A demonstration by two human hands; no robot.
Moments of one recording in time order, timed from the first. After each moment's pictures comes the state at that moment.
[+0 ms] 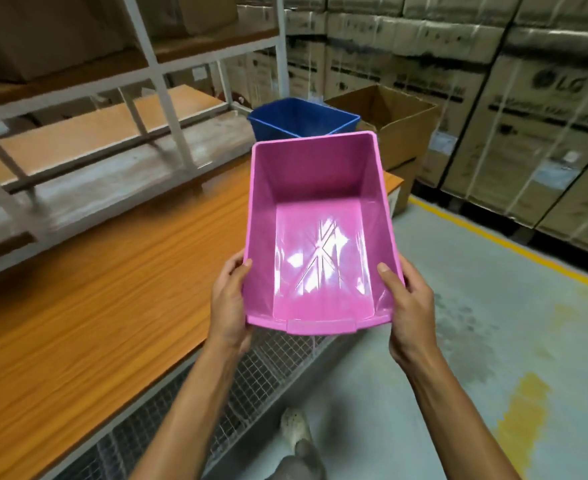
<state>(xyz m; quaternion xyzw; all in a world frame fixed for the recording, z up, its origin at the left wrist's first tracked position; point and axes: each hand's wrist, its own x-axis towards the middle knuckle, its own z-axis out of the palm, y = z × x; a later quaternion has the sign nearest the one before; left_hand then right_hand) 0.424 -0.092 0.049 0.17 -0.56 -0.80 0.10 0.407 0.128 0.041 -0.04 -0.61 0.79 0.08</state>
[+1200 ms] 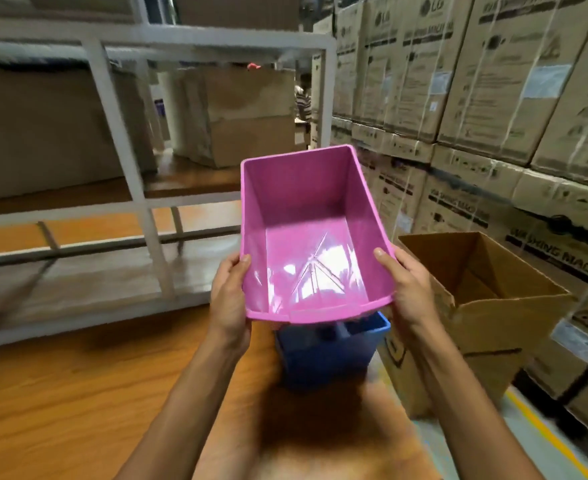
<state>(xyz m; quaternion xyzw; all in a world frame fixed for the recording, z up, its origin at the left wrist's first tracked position) -0.059 -0.047 0.150 0.19 -0.53 -0.74 0.36 -0.191 0.140 0.171 0.21 -0.62 0.76 -0.07</state>
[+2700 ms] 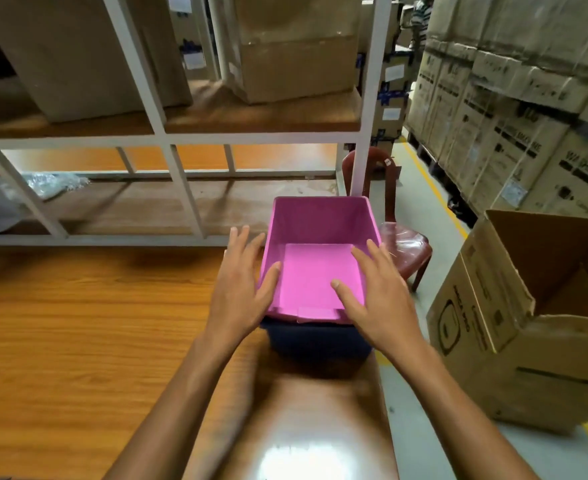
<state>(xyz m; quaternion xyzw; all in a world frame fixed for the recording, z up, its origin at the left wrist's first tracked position) -0.107 -0.011 0.087 0.33 -0.86 -0.18 0.34 -0.273 0.136 0.082 0.48 -0.82 0.31 0.01</state>
